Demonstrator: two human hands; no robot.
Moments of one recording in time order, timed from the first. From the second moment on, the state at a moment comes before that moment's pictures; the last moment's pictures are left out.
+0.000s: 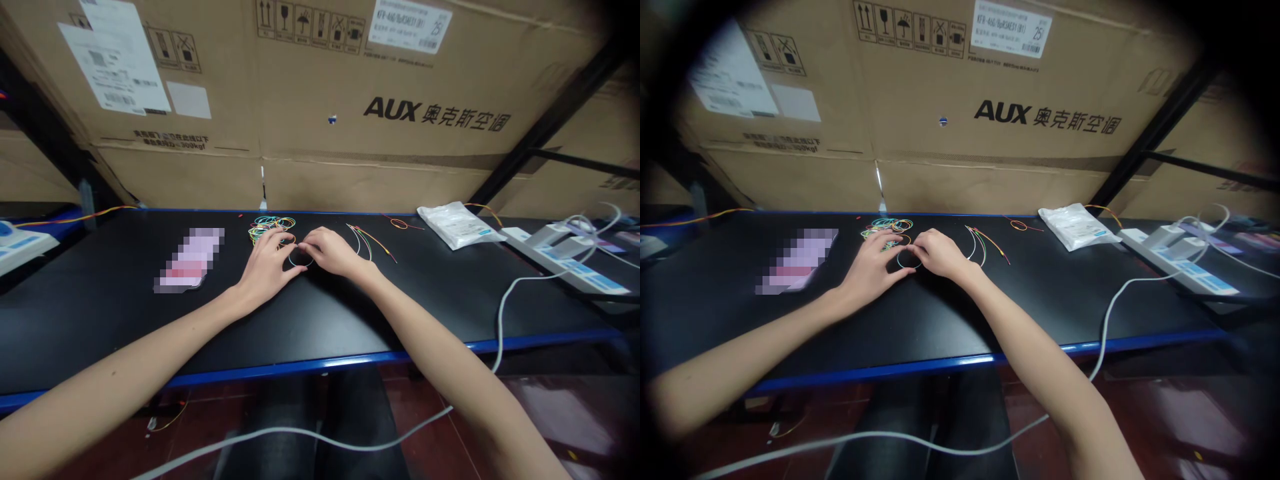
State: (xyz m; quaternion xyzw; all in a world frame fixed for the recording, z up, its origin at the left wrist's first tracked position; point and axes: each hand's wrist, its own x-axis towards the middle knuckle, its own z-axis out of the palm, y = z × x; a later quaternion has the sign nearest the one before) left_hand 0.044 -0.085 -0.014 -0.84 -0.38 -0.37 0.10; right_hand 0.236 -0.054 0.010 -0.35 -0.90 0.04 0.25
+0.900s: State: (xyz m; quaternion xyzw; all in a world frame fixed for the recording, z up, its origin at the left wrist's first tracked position) left_hand 0.044 -0.086 -0.013 -0.85 -0.37 -0.37 0.11; right_hand 0.233 -0.061 0.013 -0.37 -0.91 -0.04 0.20
